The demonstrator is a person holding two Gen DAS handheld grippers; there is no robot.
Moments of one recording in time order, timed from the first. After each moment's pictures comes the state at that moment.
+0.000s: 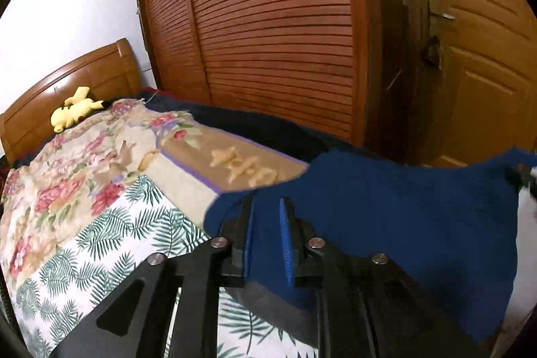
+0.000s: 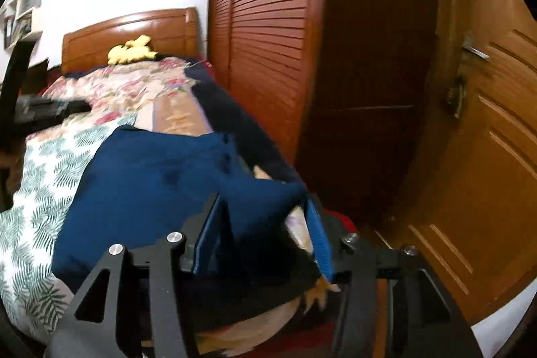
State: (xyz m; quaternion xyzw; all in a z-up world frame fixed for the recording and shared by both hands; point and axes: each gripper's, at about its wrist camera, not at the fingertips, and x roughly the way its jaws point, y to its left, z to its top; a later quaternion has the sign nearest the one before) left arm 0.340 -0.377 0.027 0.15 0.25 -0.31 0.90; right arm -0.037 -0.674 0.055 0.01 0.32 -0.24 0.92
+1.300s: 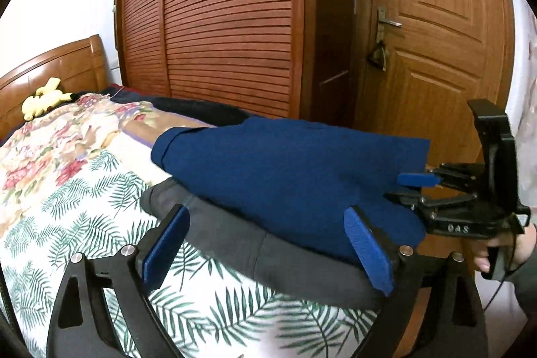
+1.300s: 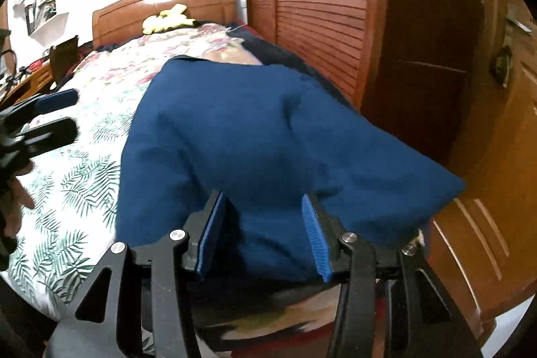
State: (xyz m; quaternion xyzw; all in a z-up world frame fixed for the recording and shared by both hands) left arm 0.254 -0.323 0.005 0.10 0.25 -0.40 0.88; right arm -0.015 -0.621 -0.021 0.05 0.38 -0.16 0.91
